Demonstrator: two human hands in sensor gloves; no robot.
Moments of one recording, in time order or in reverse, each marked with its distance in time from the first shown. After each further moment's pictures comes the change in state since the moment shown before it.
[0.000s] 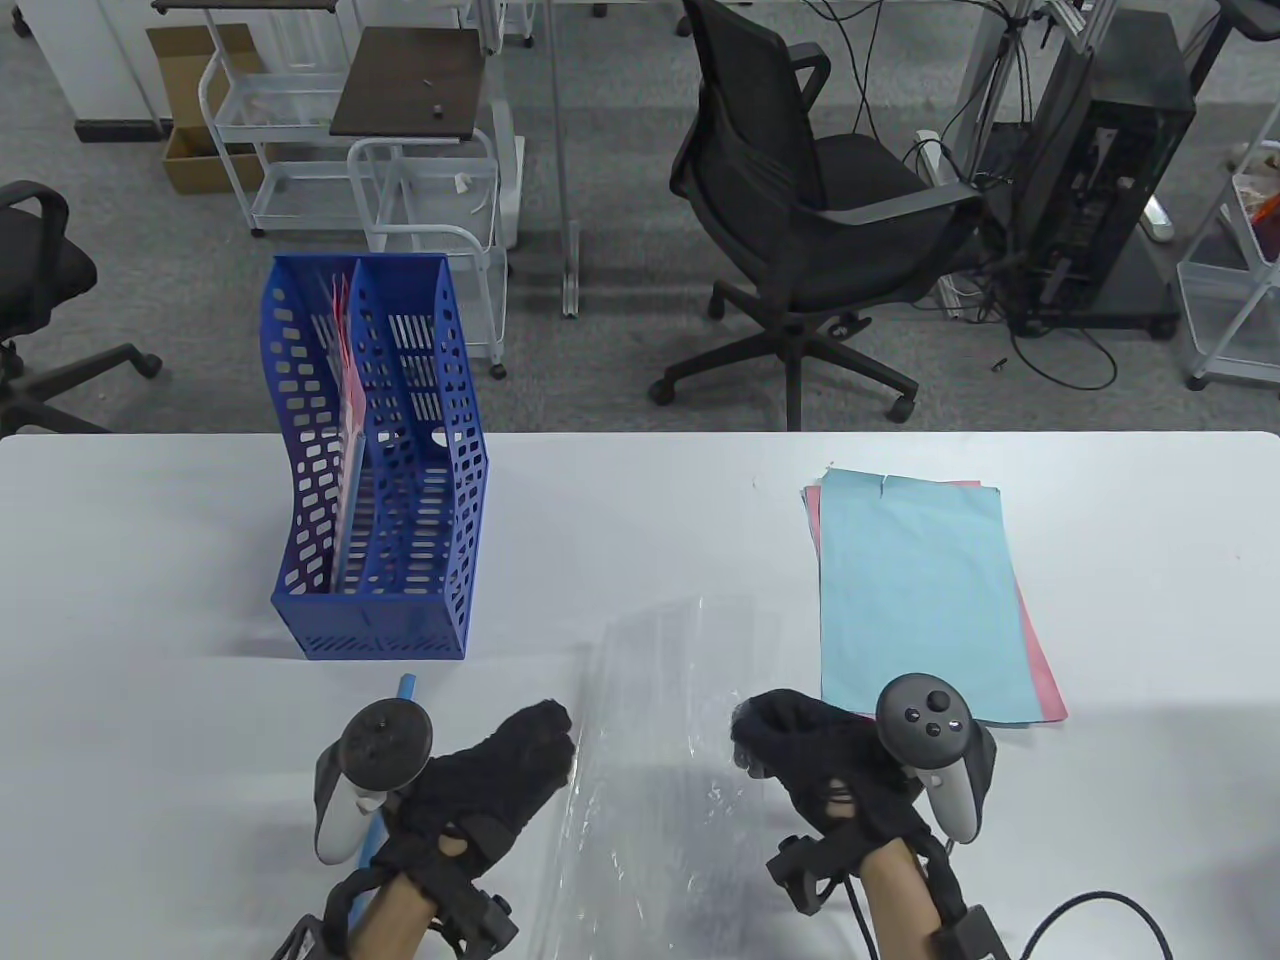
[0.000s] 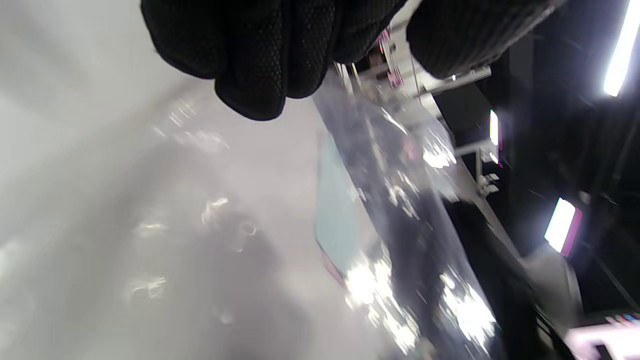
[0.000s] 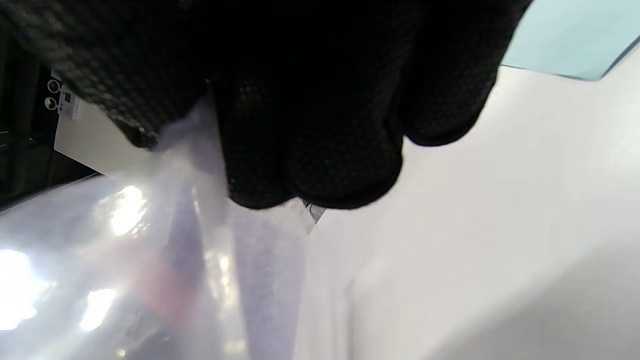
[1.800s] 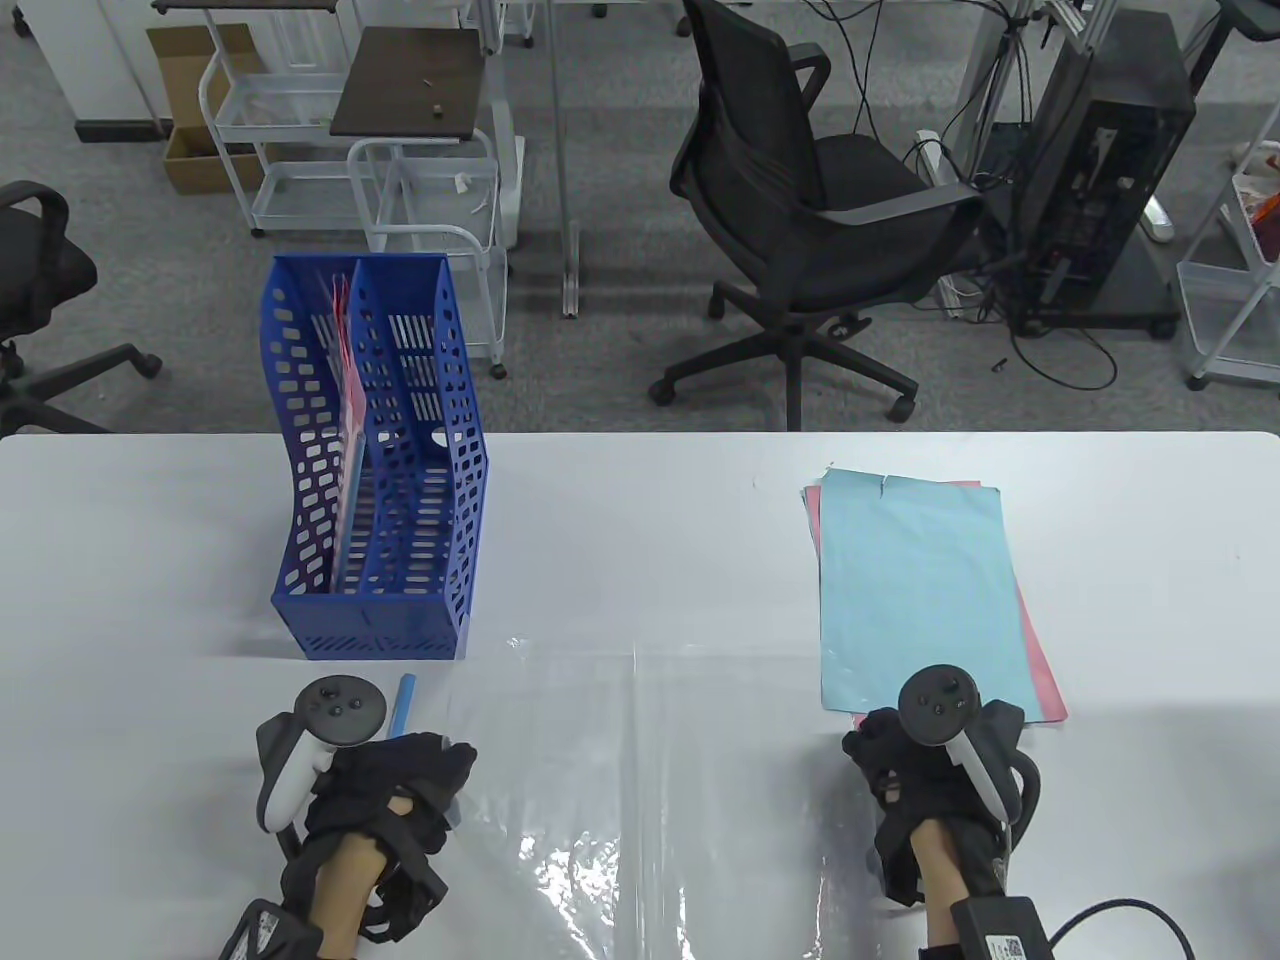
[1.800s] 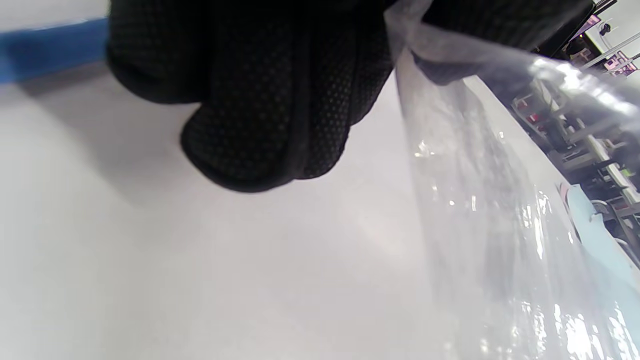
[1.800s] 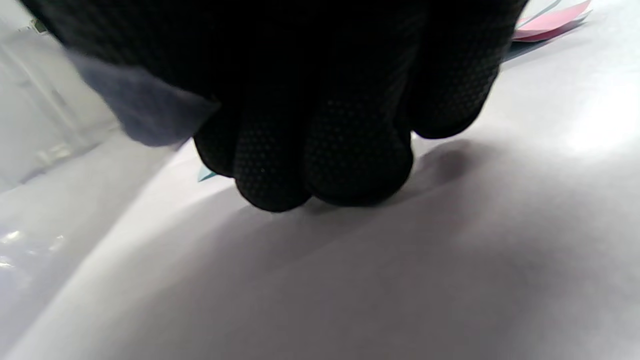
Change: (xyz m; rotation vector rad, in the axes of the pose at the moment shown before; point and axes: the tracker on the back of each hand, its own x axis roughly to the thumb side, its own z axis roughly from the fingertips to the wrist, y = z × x) left_hand -0.051 0.076 0.020 0.209 0.608 -0.282; right_hand -0.082 -0.053 -0.018 -0.111 0.424 0.645
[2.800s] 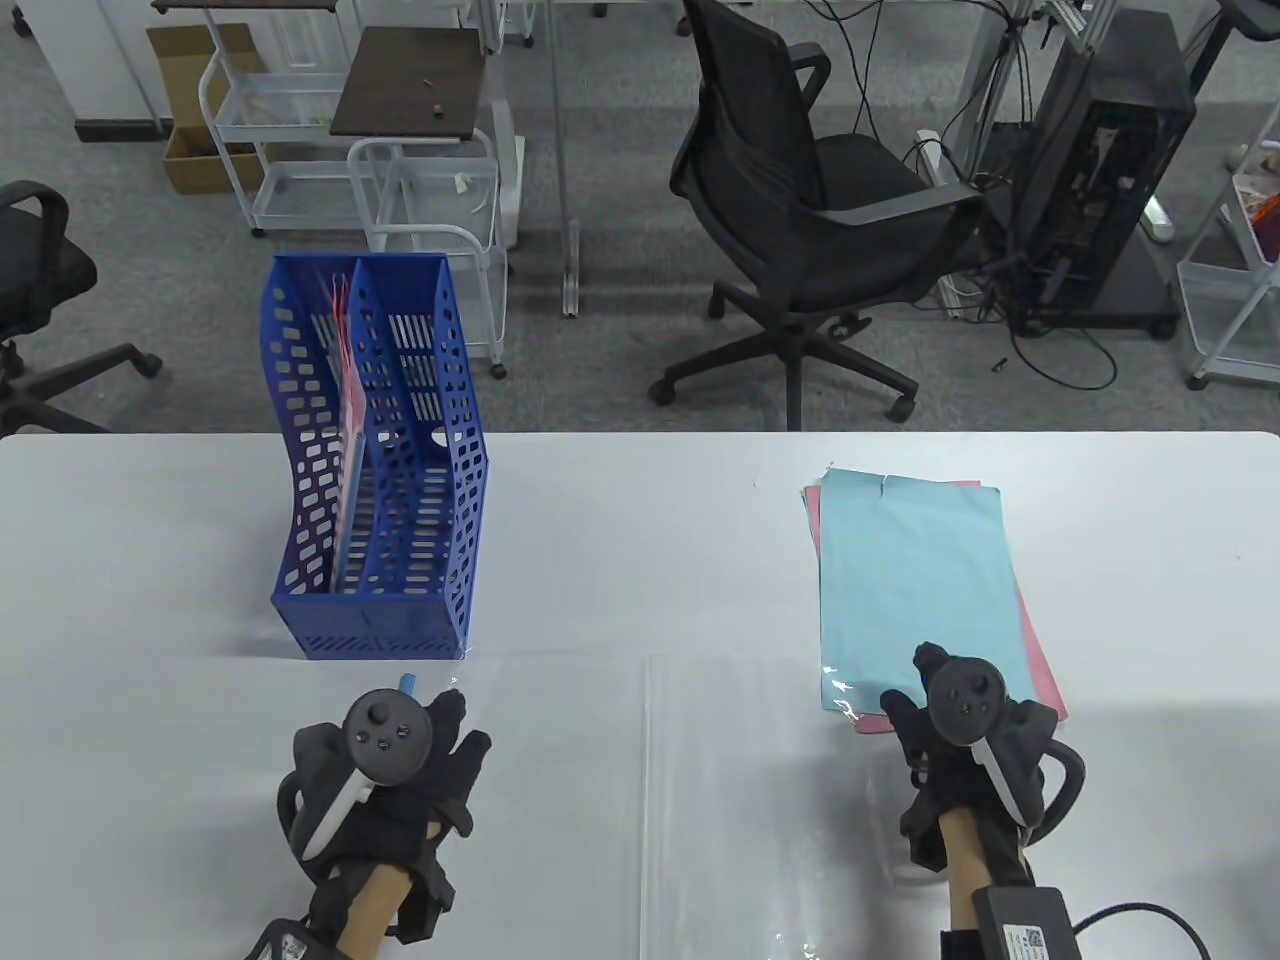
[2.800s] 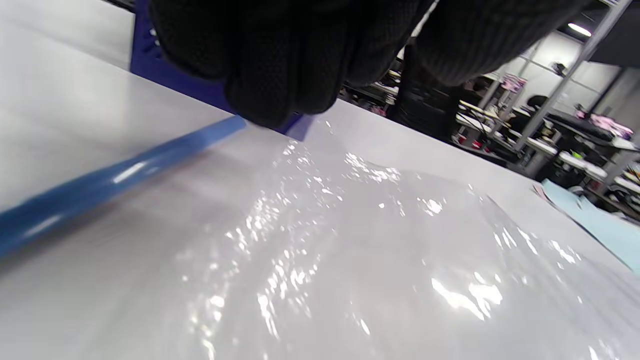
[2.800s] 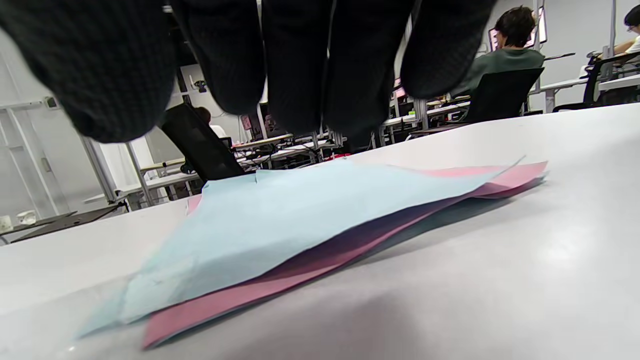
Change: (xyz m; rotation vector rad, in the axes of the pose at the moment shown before) left_hand 0.049 -0.014 0.036 0.353 -0.192 -0.398; right_hand -0.009 -0.036 -0.003 -0.298 0.010 0.098
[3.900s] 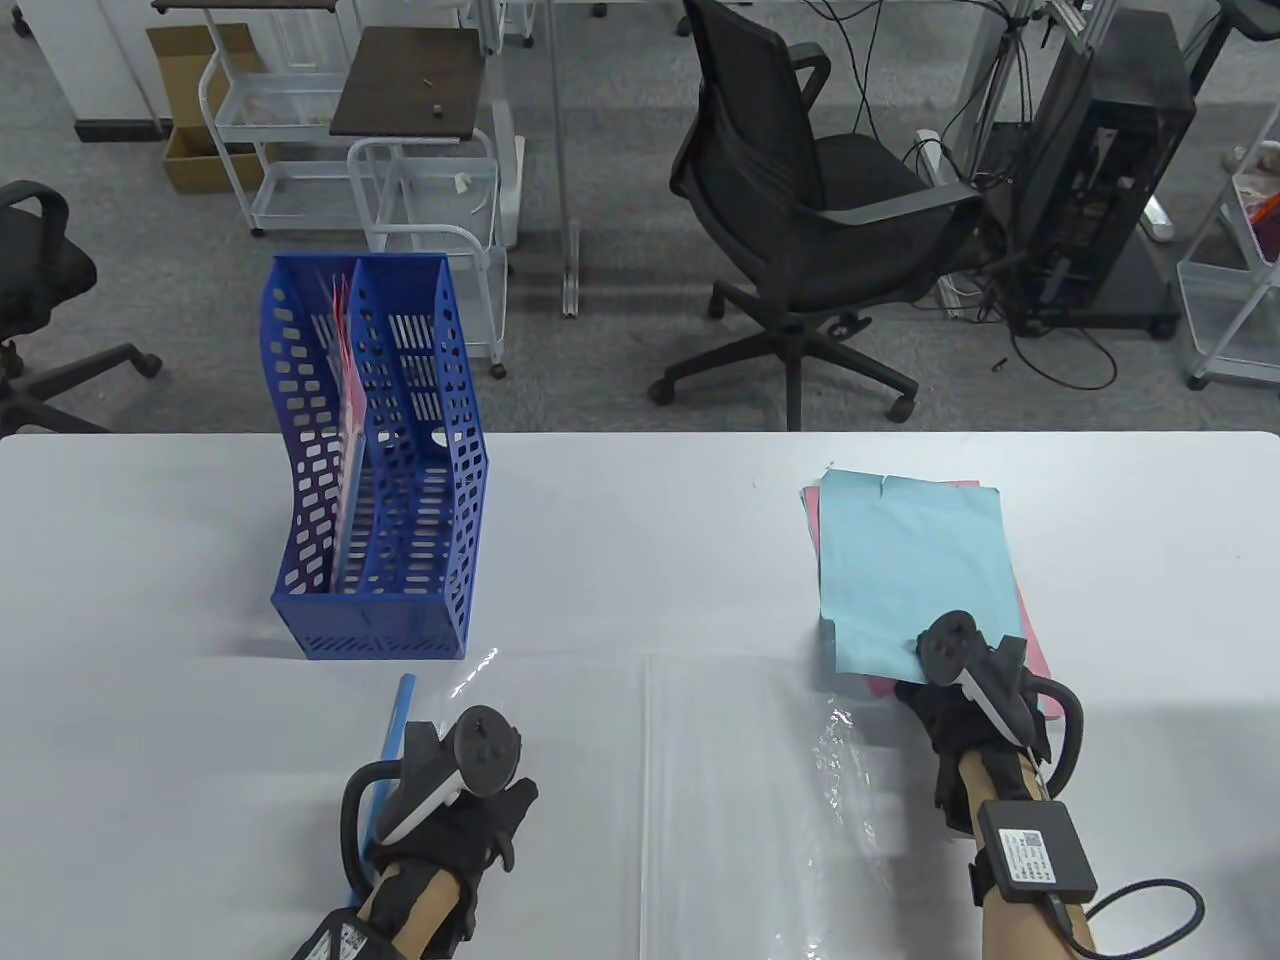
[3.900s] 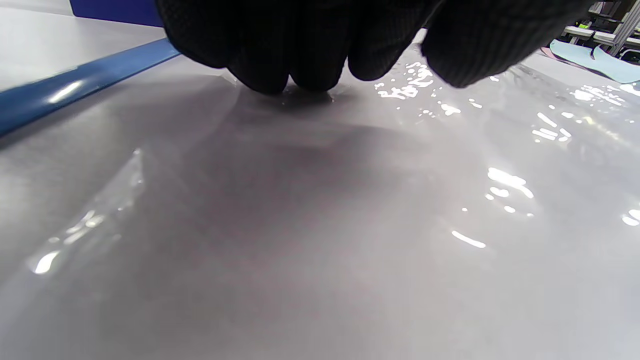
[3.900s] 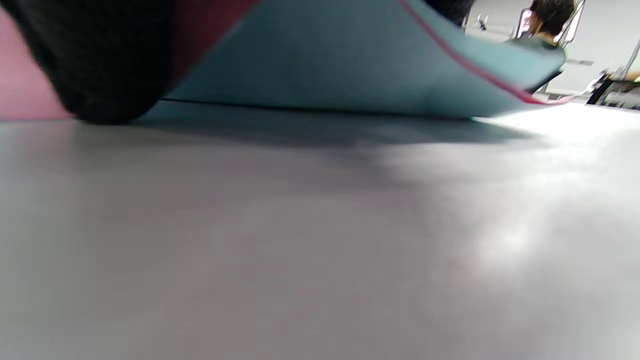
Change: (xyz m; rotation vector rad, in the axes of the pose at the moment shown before) left_hand 0.019 -0.046 -0.016 -0.178 -0.011 -0.220; right_hand -0.011 0.040 -0.065 0.143 0.040 0.310
